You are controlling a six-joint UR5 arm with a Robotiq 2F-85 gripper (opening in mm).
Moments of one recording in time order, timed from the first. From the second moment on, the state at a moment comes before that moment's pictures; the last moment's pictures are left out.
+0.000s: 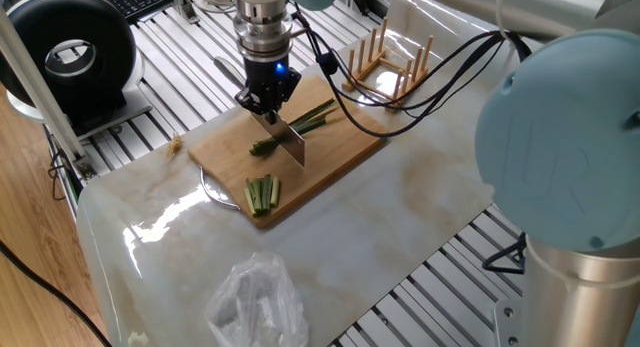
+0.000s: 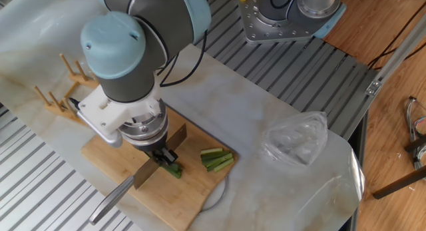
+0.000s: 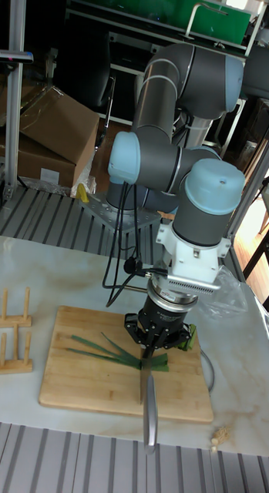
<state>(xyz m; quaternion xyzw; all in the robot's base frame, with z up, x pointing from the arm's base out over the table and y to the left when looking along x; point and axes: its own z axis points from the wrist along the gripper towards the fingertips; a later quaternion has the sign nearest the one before) 0.643 0.077 0.056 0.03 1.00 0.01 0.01</state>
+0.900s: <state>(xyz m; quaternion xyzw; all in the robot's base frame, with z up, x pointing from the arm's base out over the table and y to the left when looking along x) 0.639 0.078 0.063 0.03 1.00 0.00 0.00</state>
